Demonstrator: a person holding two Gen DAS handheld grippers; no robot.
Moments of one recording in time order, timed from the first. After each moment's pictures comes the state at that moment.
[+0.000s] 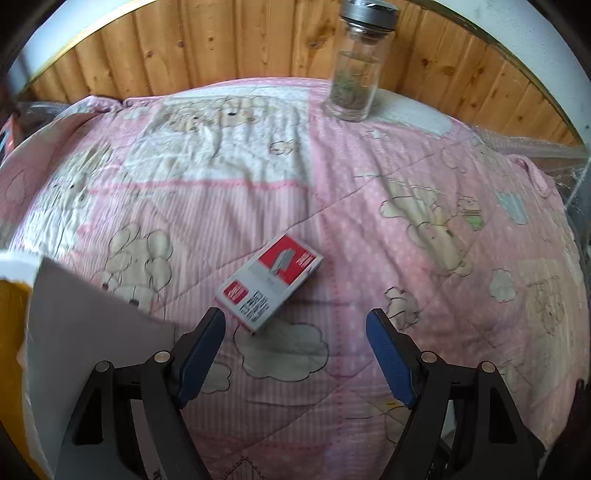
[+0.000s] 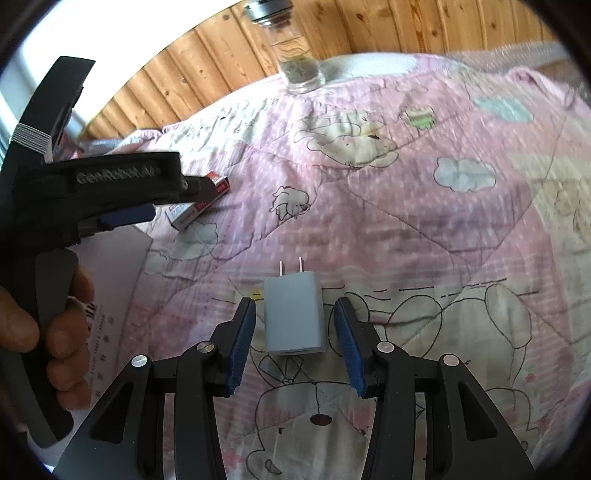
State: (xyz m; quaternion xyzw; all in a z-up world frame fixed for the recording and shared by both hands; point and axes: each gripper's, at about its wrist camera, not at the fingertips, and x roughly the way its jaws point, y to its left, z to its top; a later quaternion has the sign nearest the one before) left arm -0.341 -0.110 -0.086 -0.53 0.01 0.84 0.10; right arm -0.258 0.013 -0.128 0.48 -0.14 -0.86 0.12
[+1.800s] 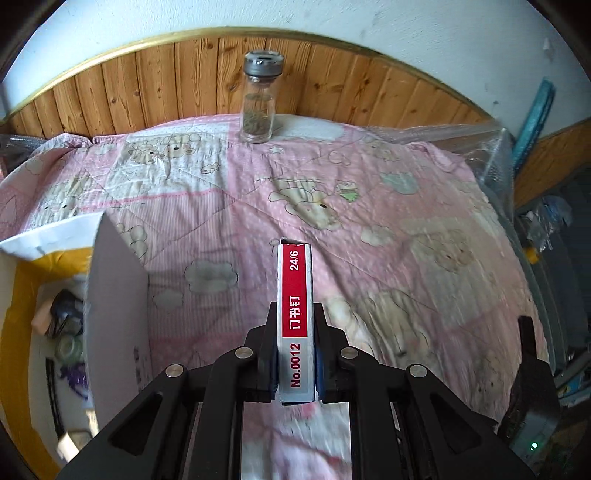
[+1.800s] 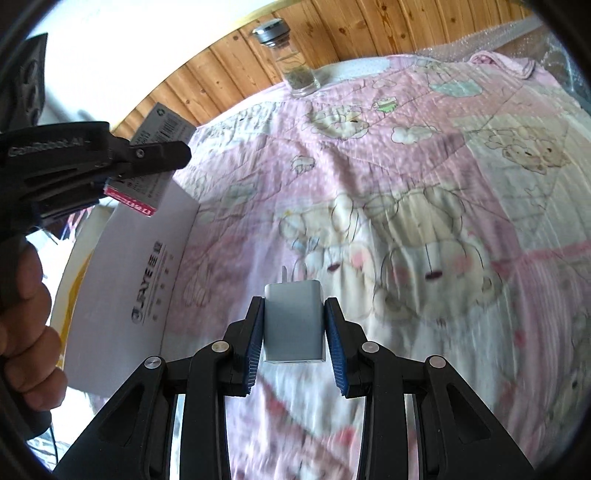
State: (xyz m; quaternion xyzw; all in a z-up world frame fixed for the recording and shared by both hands) left arm -0.218 -0.094 0.003 -0.49 0.01 0.85 0.21; right arm -0.136 0.018 -0.083 0.47 -0.16 -0.86 0.12
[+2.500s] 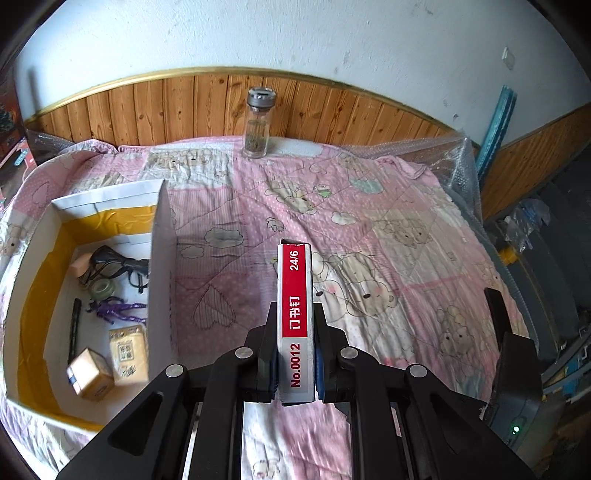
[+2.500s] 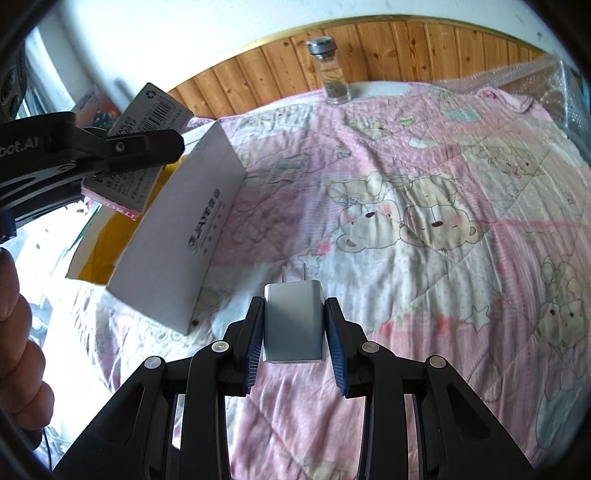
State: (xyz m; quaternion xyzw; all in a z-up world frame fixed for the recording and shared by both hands) left arm -0.091 -0.151 0.045 -0.43 -0.01 0.87 0.23; right arm -0.033 -0.028 -0.045 0.44 -0.10 -0.88 0.13
